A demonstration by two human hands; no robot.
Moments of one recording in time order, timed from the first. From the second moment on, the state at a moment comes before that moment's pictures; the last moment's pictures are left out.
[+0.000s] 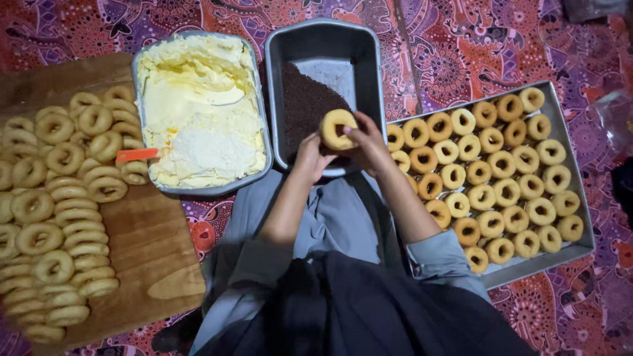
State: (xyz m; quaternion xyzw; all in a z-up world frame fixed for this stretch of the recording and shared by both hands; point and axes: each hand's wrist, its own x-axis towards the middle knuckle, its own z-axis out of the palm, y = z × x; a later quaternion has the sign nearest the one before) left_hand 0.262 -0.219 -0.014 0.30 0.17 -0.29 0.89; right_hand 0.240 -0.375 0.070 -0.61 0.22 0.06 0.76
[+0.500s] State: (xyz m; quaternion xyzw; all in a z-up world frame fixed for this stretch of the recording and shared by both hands) left_hand 0.075 0.037 -0.062 0.81 0.23 0.28 0.46; right_hand 0.181 -0.550 -0.028 -0.65 0.37 -0.08 0.66
